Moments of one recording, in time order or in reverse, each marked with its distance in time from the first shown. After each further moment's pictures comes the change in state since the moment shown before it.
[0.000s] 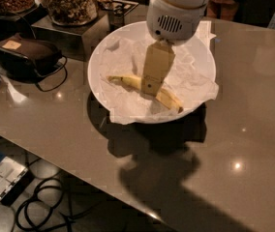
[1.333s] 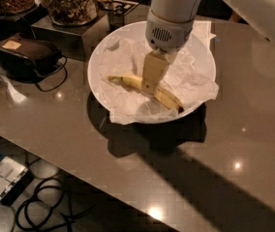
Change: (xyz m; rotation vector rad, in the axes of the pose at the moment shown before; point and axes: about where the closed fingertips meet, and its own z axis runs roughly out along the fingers) arm 0.005 -0.033 0.054 -0.080 0.074 0.128
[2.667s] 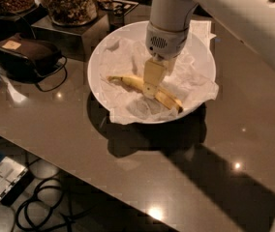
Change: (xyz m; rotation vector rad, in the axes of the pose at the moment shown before) arm -0.001 -0.024 0.039 -0.065 0.057 0.064
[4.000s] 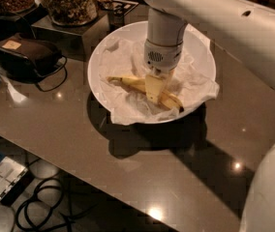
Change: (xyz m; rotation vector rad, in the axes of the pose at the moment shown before) arm 0.002 -0.006 0.045 -0.062 0.085 0.012
